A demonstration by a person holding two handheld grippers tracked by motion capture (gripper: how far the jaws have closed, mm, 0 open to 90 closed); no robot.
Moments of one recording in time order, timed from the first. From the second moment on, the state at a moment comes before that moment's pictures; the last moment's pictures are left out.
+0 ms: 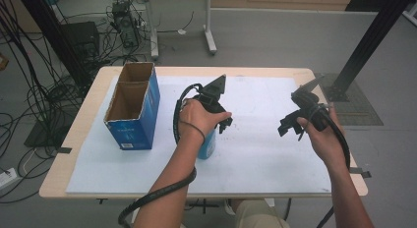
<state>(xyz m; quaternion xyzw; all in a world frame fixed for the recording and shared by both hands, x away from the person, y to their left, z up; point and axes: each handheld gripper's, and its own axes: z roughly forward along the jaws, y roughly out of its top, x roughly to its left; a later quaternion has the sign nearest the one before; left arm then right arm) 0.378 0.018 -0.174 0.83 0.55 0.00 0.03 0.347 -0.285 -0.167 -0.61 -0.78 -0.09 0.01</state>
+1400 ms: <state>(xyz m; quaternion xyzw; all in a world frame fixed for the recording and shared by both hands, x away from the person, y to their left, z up) 0.375 0.011 -0.170 0.84 0.54 0.01 0.03 0.348 -0.288 -0.168 -0.62 -0.78 -0.09 0.01</state>
